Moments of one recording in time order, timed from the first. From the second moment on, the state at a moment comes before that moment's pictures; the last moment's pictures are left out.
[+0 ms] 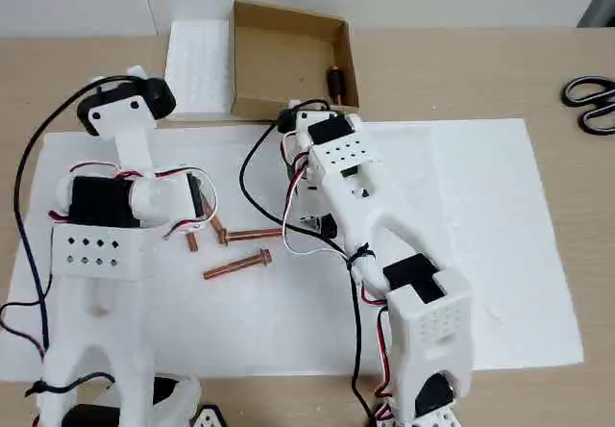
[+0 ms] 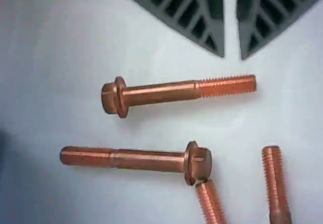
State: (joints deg) left arm 1.3 -26.2 11.9 98.2 25.2; right arm -26.0 26.2 -12.7 85.5 -14.1
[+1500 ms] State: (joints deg) left arm 1.3 -26.2 5.8 95.7 25.2; right arm -23.6 4.7 -13.1 94.9 -14.2
